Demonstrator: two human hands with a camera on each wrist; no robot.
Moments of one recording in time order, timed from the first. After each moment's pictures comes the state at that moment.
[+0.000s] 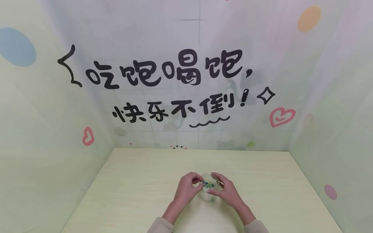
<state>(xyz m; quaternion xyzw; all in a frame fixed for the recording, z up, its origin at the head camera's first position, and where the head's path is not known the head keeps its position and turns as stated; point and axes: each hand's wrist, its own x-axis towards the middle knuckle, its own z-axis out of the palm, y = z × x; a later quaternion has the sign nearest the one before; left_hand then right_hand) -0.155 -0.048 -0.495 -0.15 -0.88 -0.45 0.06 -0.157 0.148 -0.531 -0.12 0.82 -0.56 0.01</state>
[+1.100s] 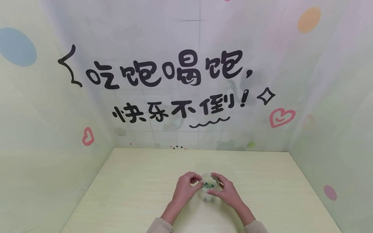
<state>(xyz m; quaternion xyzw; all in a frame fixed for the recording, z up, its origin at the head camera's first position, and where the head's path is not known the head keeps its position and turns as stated) -0.158 -0.052 -0.497 -0.13 -0.89 -0.44 0.07 -0.156 0.147 -0.531 -0.11 0.82 -0.56 0.01</state>
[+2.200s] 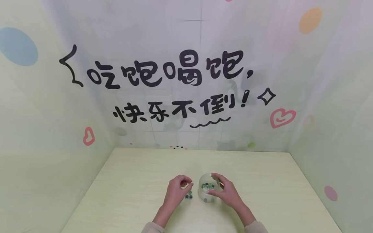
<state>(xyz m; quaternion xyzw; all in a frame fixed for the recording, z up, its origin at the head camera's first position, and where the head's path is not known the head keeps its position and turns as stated) -0.154 -0.085 -0.511 -0.08 -0.89 -0.45 0.07 -0.156 0.146 -0.530 -0.10 0.82 -0.56 0.01</state>
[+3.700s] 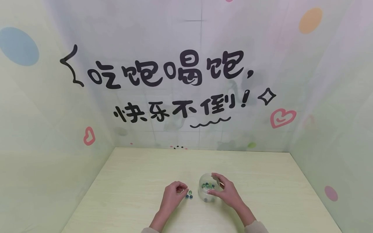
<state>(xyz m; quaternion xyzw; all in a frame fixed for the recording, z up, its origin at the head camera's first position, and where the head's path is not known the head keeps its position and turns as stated) -0.146 -0.101 -0.538 -0.06 -0.89 -0.45 0.05 -0.155 0.145 -0.530 -0.10 0.83 -0.55 0.01</state>
